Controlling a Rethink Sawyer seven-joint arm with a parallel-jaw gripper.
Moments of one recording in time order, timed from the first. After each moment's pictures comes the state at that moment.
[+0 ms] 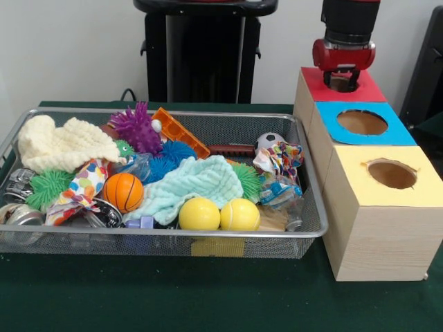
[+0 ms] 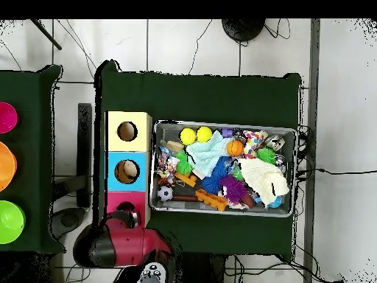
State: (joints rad) arm 0.19 -0.71 -0.06 2.14 0.16 0.04 1.58
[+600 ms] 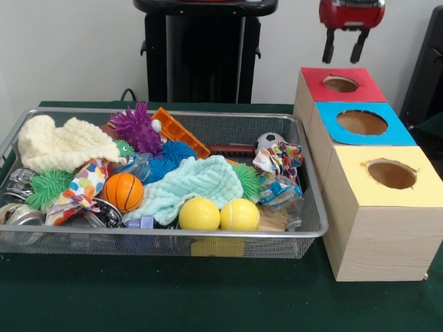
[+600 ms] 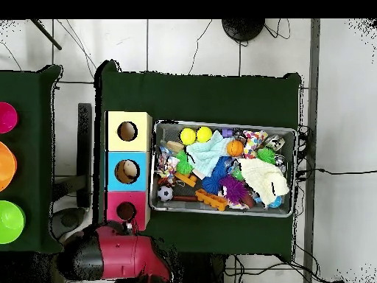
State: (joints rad) arm 0.27 -0.90 -0.15 2.12 0.16 0.40 1.58
